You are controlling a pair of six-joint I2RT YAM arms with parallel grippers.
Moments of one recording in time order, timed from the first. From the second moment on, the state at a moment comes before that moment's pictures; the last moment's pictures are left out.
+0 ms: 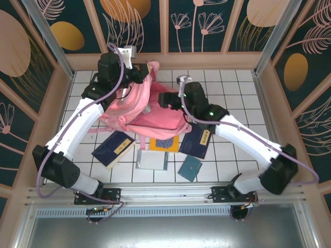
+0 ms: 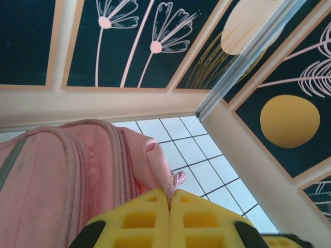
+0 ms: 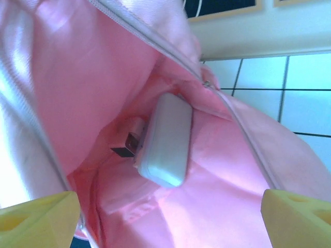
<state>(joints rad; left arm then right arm) -0.40 1.51 1.52 -0.26 0.31 -0.46 0.78 1.34 1.20 -0.28 0.14 0.49</state>
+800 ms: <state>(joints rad) -0.39 1.50 1.25 -0.01 0.33 -0.63 1.06 1.45 1.01 -0.95 -0.04 1.25</state>
